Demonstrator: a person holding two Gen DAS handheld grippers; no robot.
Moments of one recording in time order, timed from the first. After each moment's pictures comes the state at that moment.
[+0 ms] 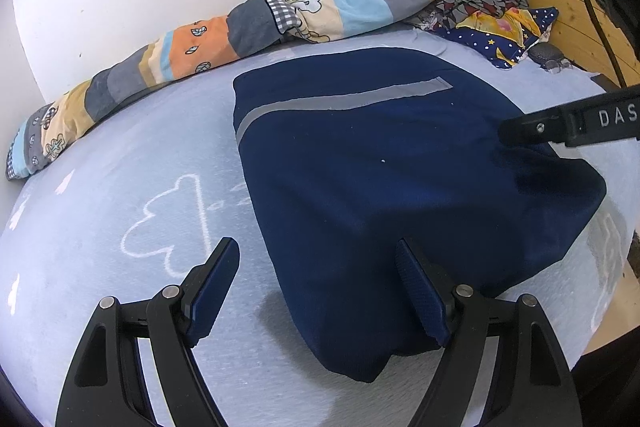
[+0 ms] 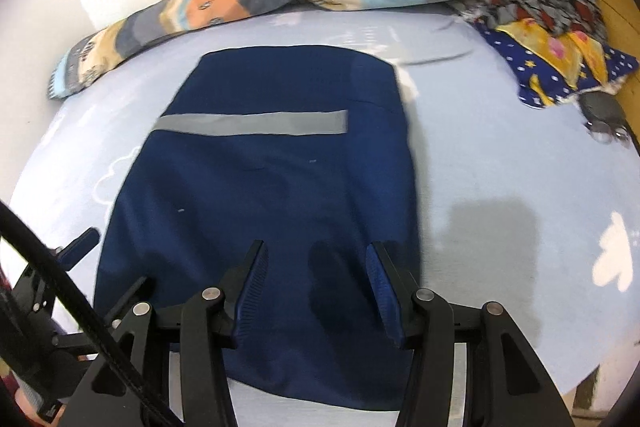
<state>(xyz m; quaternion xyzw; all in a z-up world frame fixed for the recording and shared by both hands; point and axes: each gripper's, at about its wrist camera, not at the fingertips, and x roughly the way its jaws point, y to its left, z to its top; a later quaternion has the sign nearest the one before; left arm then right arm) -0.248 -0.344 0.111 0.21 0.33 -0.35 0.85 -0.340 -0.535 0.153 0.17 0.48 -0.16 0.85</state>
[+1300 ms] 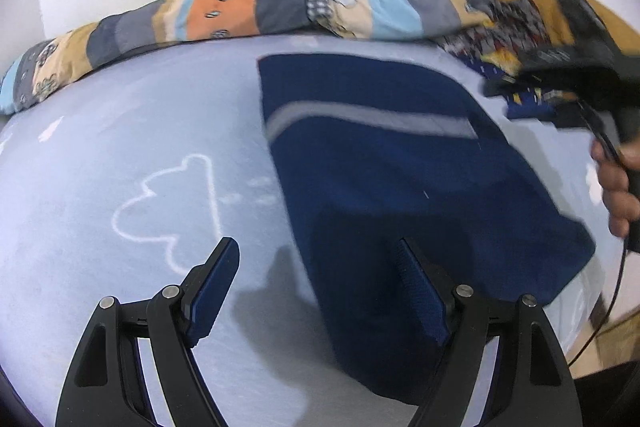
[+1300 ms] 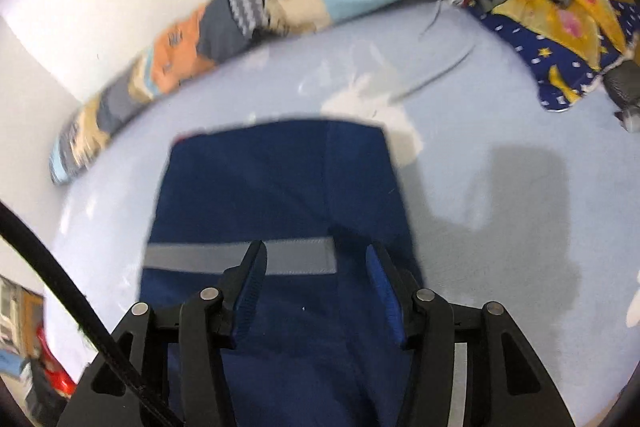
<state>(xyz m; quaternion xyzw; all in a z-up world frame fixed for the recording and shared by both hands) -0.196 -0.325 0.126 0.11 0.40 -0.34 0.84 -0.287 -0.629 0.160 0.31 0.43 -0.17 0.83</state>
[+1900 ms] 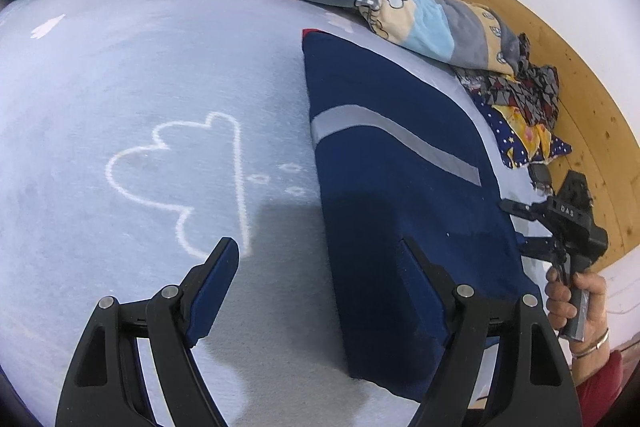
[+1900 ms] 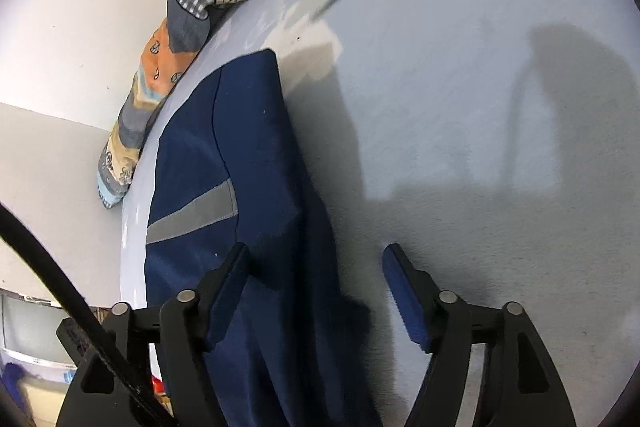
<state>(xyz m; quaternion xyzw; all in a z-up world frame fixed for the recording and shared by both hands) -0.142 -0.290 0.116 -0.03 0.50 -0.35 0.79 -0.338 -0.679 0.074 0.47 0.45 -0.08 0.76</state>
